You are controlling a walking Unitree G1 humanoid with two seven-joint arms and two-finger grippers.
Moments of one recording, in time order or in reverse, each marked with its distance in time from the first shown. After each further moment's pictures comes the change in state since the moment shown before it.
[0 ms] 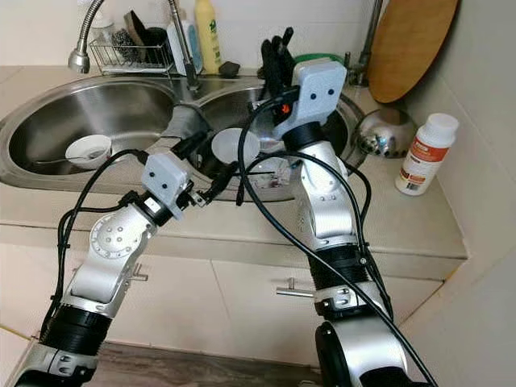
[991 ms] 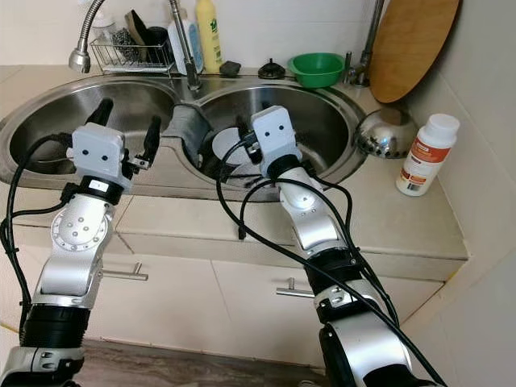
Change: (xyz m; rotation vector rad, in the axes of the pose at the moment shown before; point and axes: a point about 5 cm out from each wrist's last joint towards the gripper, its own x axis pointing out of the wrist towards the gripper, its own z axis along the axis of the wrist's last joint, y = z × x) left arm -0.026 0.059 0.003 0.115 0.051 0.508; right arm -0.023 0.012 -0.064 -0.162 0.379 0.066
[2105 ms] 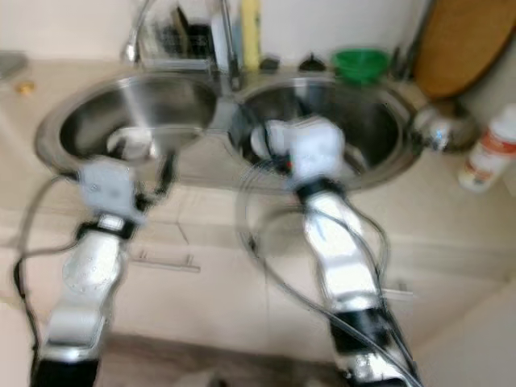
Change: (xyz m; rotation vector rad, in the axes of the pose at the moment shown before) left arm -0.042 -0.034 0.009 -0.136 0.070 -0.045; right arm -0.063 -0.016 0.029 0.066 -0.206 -0.114
